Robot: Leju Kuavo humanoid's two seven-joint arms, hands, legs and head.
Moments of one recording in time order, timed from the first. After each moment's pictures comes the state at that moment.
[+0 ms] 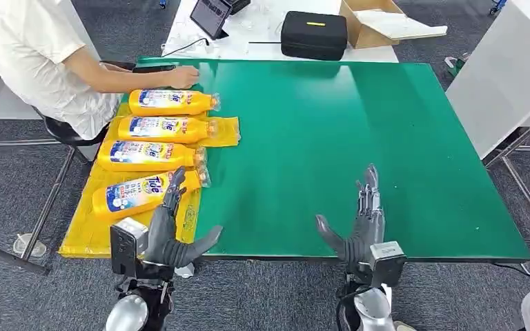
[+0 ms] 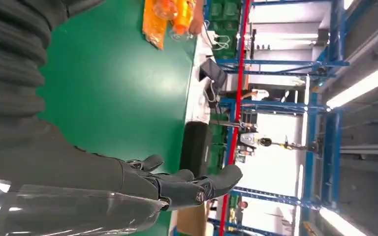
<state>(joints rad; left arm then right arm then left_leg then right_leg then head) -0.01 -0.13 -0.50 -1.43 0.00 0.11 -0.50 0.04 0.16 0.12 -1.49 0.09 -0.19 -0.70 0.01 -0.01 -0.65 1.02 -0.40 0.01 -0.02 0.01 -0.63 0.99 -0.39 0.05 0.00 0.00</state>
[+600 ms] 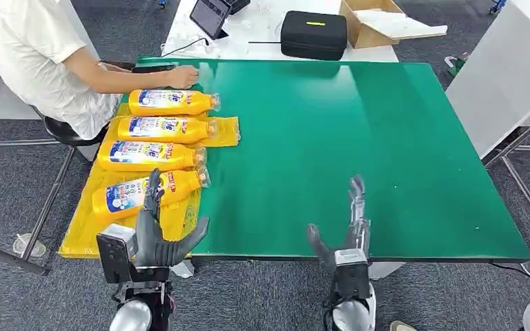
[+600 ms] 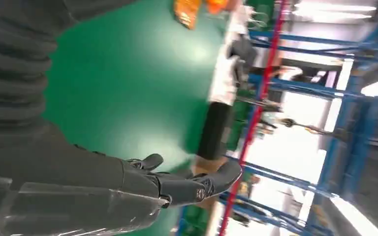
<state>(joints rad) 0.03 -0.16 -0.48 -1.45 -0.02 0.32 -0.54 0.10 0.17 0.26 -1.48 0.24 -0.49 -0.61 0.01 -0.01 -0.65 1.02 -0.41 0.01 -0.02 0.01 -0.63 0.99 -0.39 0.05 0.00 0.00</state>
